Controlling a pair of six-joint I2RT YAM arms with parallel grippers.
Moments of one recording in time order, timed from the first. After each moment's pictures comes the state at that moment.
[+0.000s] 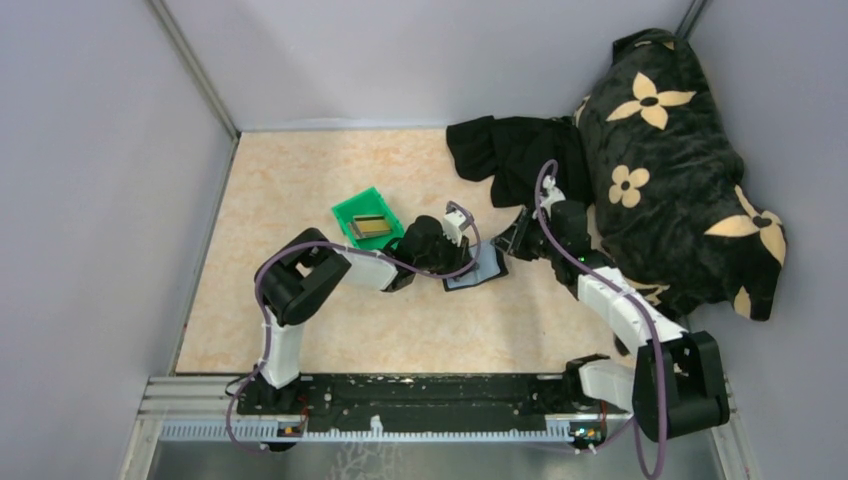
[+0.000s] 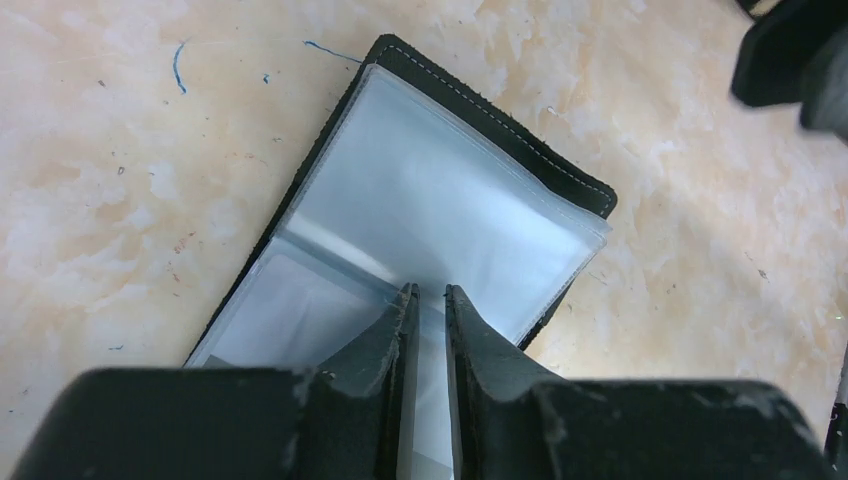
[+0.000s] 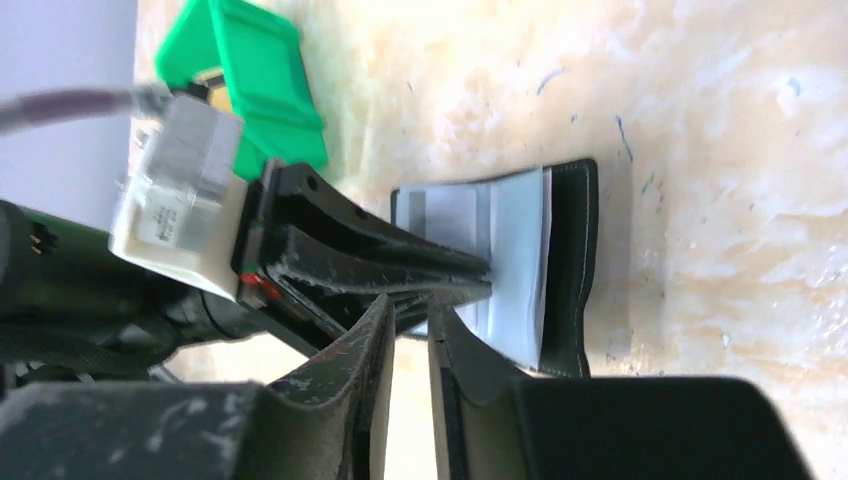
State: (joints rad) left arm -0.84 2.01 0.99 0.58 0.27 -0.29; right arm 0.23 1.16 0.60 0.00 -0.41 0.58
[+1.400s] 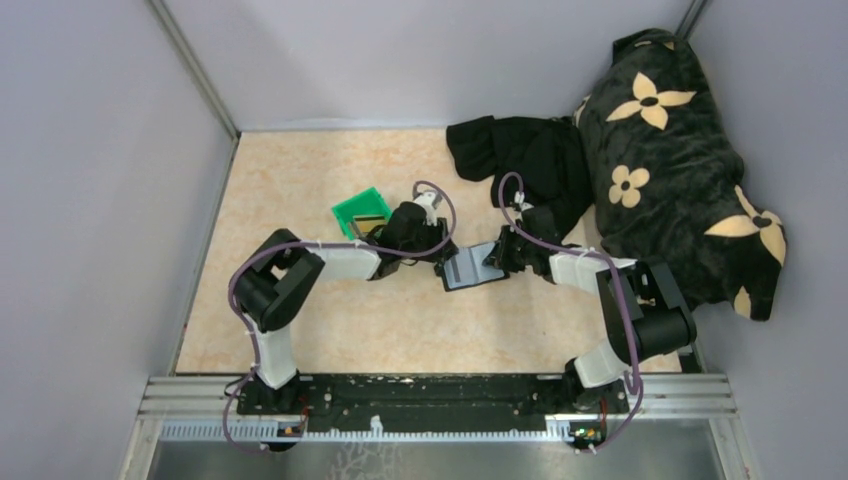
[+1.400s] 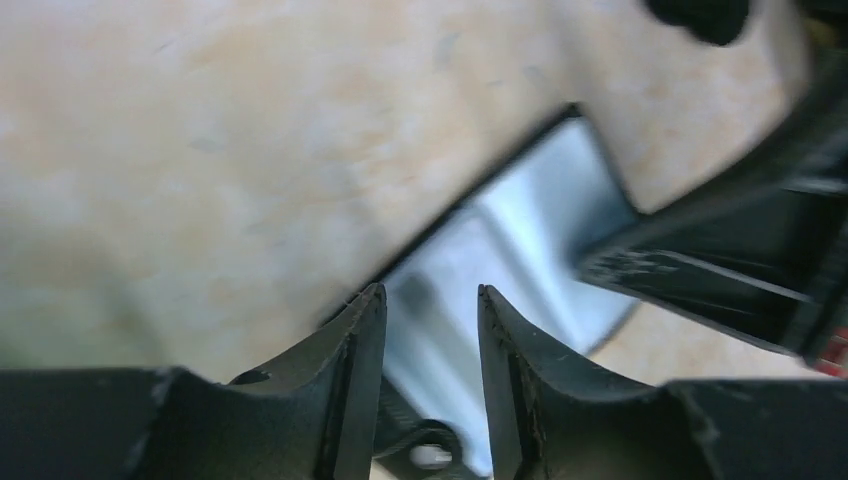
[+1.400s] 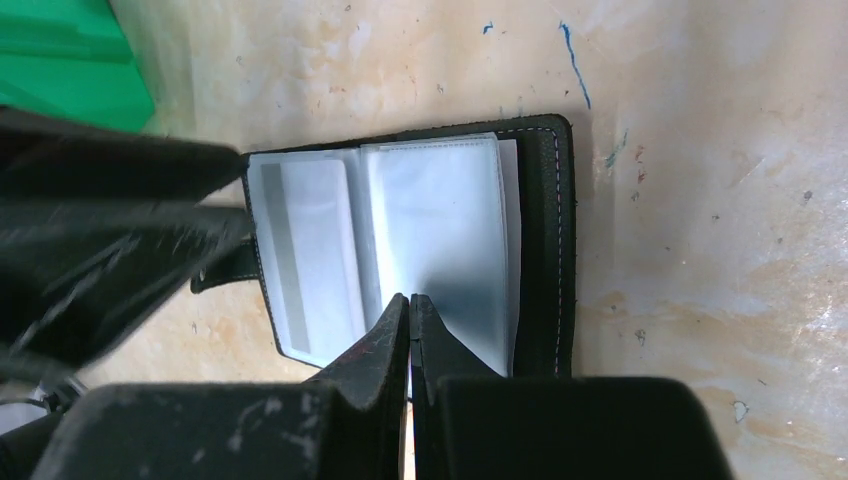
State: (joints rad) left arm -0.80 1.86 0.98 0.38 0.09 -0.50; right arm 0.30 1.52 0.63 0.09 -0.34 0.52
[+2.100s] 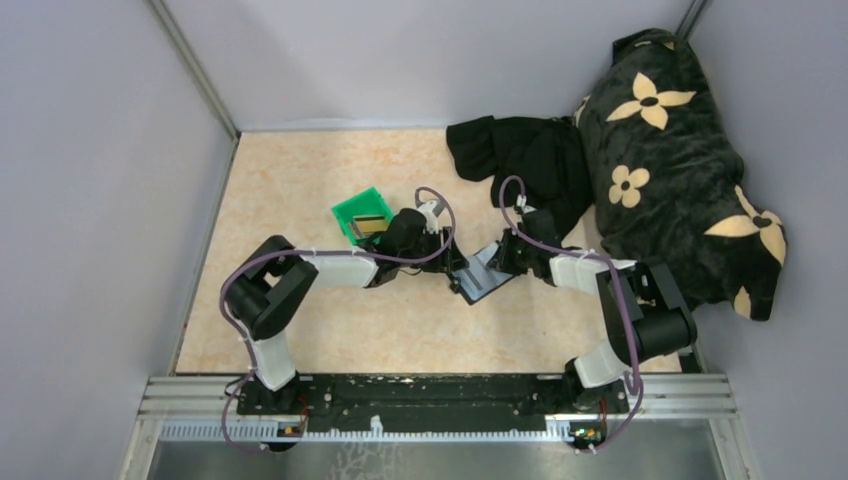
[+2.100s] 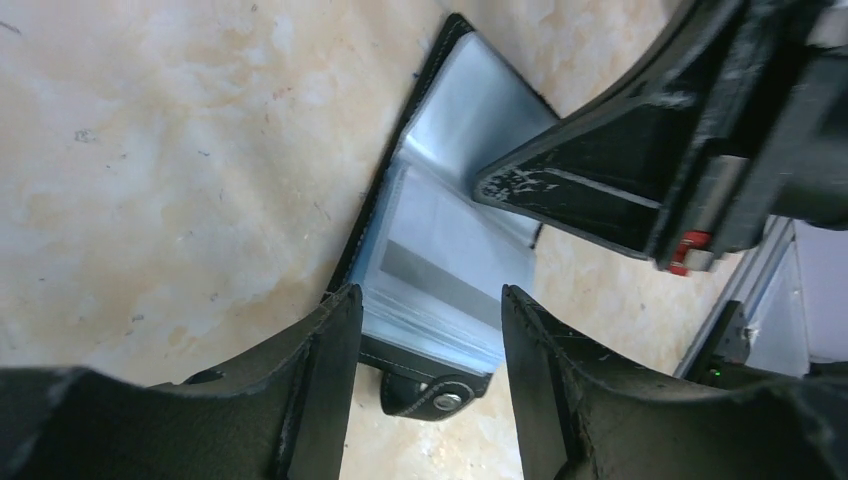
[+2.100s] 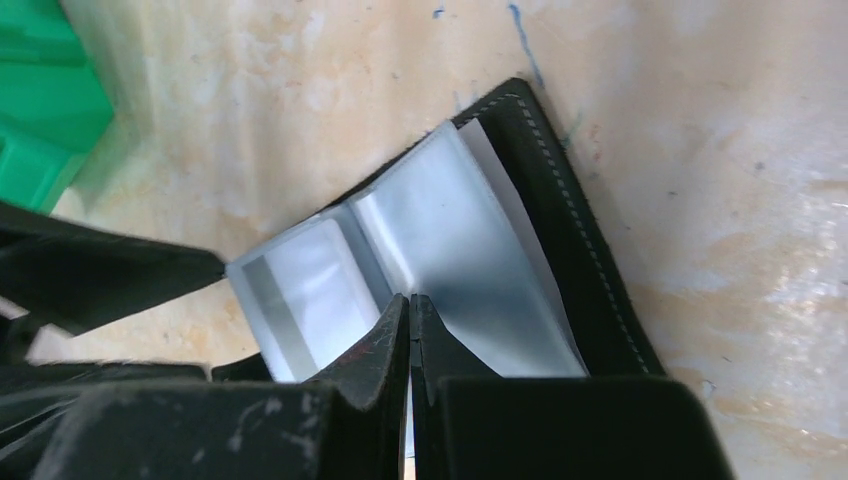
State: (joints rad) left arm -0.79 1.85 0.93 0.37 0.22 -0.66; right arm 0.30 1.52 0.61 0.09 -0.31 0.52
